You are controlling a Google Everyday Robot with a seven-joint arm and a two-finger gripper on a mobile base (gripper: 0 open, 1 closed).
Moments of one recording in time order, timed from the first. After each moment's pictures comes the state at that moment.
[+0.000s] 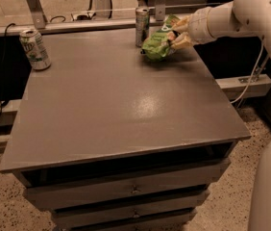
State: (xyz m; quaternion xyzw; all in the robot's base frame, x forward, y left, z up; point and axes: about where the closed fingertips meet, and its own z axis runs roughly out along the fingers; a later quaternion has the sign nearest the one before) arm 0.790 -0.161 0.909 -0.65 0.57 -0.05 0.50
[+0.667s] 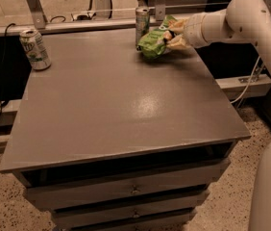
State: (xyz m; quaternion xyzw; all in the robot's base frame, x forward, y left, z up) arm 0.801 -0.150 0.894 -0.63 0.58 -0.04 0.52
